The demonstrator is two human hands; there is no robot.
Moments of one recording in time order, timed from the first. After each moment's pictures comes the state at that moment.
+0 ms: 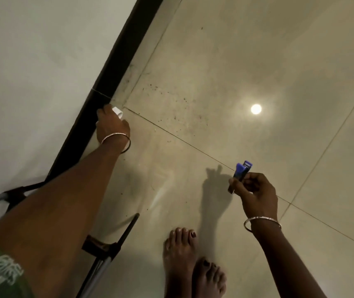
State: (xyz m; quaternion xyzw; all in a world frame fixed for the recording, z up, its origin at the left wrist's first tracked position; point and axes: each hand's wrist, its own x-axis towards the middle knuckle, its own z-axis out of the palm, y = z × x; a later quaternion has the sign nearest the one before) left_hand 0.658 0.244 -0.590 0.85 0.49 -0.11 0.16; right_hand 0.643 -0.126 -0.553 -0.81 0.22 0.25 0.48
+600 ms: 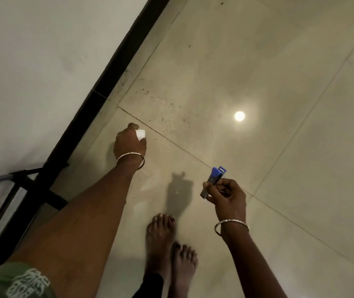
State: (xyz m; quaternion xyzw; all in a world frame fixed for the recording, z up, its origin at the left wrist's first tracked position) left_hand 0.638 0.154 -0.539 0.85 0.45 -0.13 0.24; right_hand 0.630 -0.118 -0.473 -0.74 0.30 0.28 0.53
